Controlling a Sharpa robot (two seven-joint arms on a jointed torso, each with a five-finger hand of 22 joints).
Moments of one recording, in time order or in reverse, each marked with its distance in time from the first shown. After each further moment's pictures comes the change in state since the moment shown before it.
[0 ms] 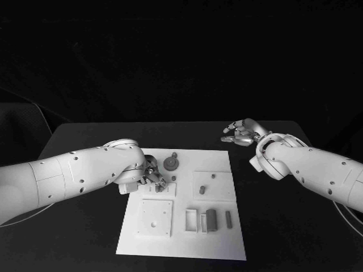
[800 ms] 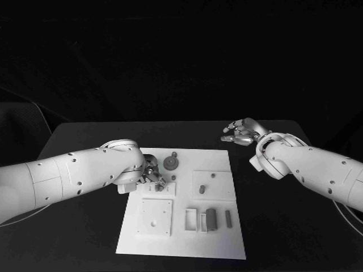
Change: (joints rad) left arm -0.001 -0.014 -0.001 0.019 -0.059 -0.002 0.037; left_hand -0.018 -0.013 -0.011 -0.011 0.014 -0.004 0.010 -0.006 0.008 0.003 -0.004 0.004 0.001 0.003 -0.003 0.000 -0.001 0.000 0.006 -0.005 0.000 0.003; right arm 0.000 -0.002 0.000 0.003 0.000 0.002 0.000; right_hand 0.000 0.000 0.000 0.000 0.000 0.000 0.000 0.000 0.000 0.000 0.000 0.000 -0.001 0.000 0.000 0.000 0.000 0.000 0.000 0.000 0.000 -0.001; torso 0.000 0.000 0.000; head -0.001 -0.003
